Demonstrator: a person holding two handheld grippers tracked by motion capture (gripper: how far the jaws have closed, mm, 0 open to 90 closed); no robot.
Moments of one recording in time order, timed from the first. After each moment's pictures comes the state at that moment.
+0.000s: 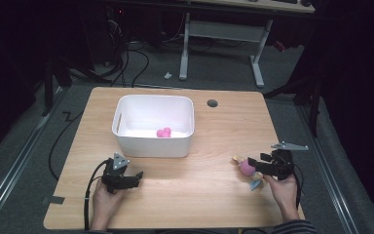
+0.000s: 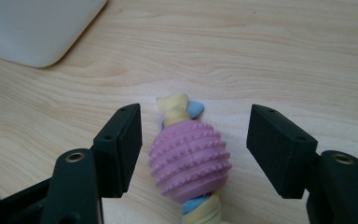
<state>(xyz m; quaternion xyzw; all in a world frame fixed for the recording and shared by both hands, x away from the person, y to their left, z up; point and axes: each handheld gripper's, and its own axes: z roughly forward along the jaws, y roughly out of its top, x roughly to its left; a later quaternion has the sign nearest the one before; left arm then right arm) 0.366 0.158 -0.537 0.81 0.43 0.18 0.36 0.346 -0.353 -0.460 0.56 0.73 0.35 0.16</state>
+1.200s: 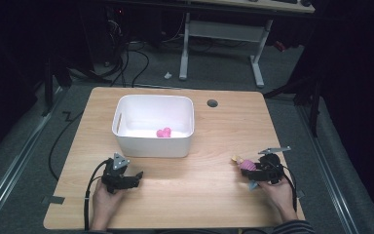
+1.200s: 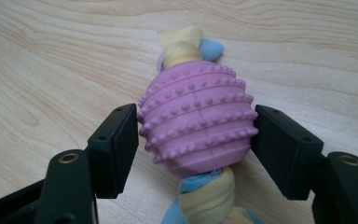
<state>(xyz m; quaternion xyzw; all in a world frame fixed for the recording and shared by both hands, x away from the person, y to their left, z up) 0.366 0.158 -0.537 0.81 0.43 0.18 0.36 0.356 -0.341 -0.492 0.54 0.79 0.28 0.10</state>
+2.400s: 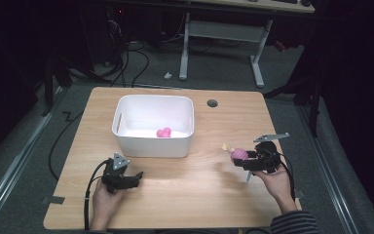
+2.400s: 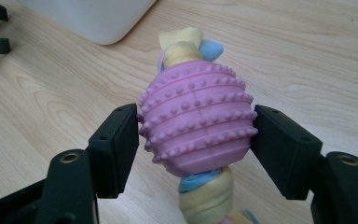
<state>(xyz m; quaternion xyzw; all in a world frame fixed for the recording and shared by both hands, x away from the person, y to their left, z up) 0.366 0.158 -0.537 0.81 0.43 0.18 0.36 0.368 -0.314 -0.439 0.49 0.80 0.33 0.09</state>
